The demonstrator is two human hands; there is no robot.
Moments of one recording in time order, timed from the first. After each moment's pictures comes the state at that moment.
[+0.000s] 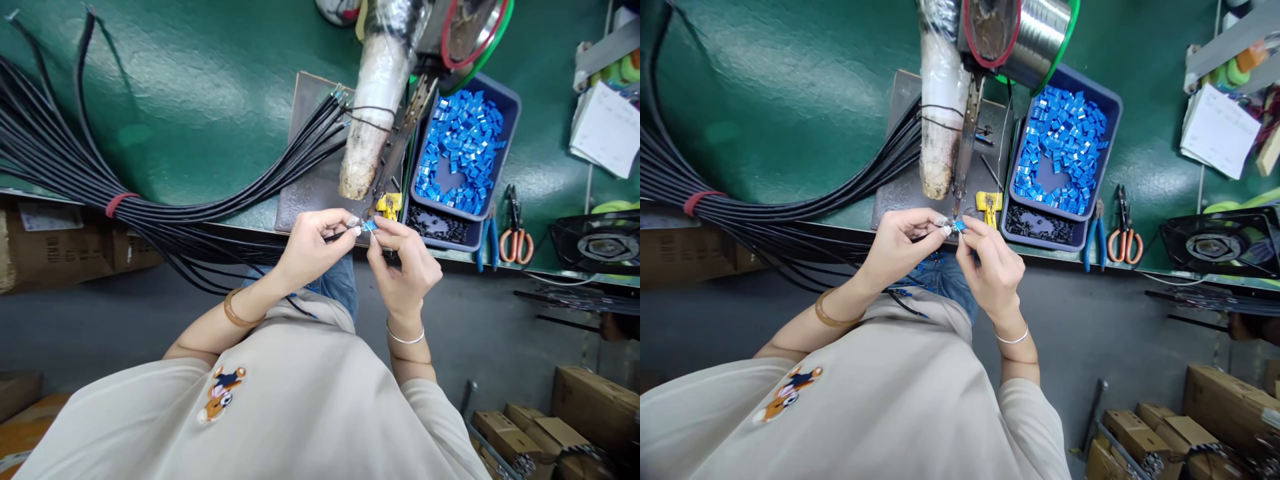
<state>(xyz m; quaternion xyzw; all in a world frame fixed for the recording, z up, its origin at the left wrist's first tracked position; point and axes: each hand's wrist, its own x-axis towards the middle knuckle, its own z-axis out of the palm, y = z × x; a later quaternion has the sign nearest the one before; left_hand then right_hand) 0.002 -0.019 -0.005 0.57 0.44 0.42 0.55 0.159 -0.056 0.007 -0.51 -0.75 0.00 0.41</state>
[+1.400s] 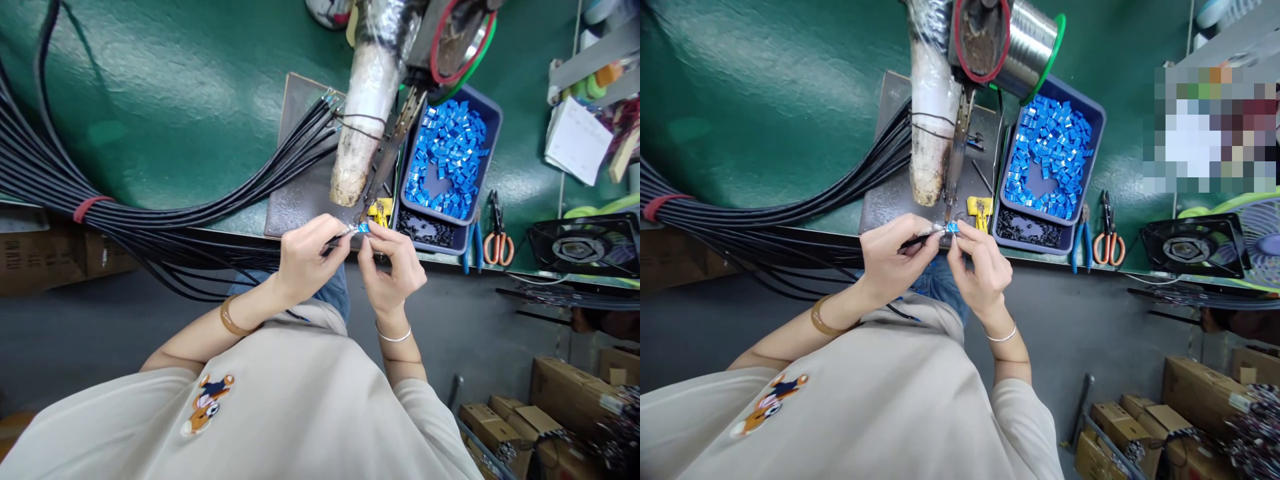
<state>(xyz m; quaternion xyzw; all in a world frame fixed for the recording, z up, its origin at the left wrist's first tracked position) 0.009 -0.023 -0.011 0.71 0.40 0.53 0.21 0.155 -0.054 -0.004 -0.53 -0.72 -0.05 0.44</state>
